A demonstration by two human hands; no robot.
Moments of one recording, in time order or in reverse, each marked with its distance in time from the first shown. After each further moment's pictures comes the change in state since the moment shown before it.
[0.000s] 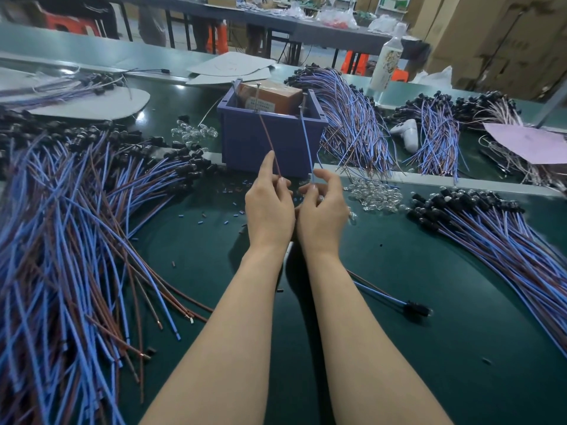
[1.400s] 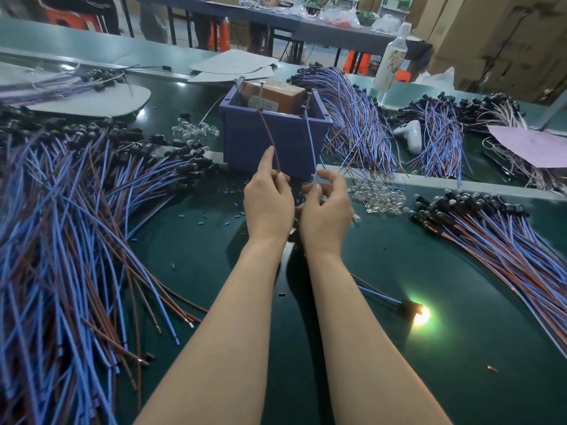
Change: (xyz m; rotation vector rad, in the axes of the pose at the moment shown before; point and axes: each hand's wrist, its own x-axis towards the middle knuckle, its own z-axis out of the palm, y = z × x) left_hand 0.014 -0.001 0.000 0.000 -0.012 -0.044; right_hand 0.004 -0.002 0.002 0.013 0.033 0.028
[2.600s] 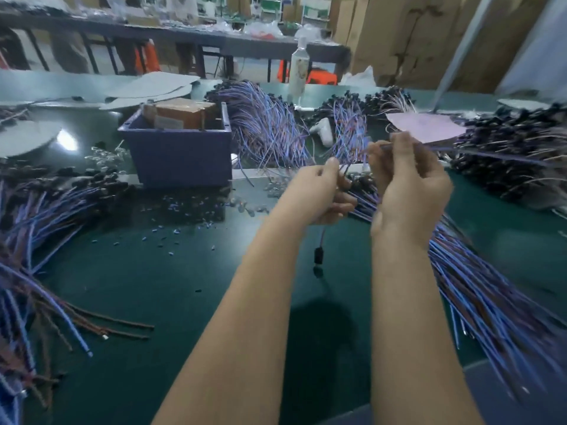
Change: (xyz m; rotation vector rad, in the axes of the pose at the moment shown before) left_hand -0.079 0.154 0.053 -0.285 -0.827 -0.354; right_hand 0.022 -0.065 -0.189 0.740 0.375 0.019
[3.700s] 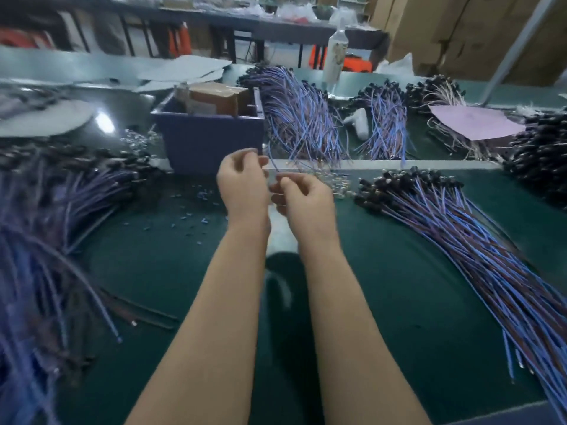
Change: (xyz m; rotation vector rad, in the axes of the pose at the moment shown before) left_hand 0.035 -0.051 -0.075 -0.434 0.752 0.249; right_hand -0.041 0.102 0.039 -0.578 -0.498 0.316
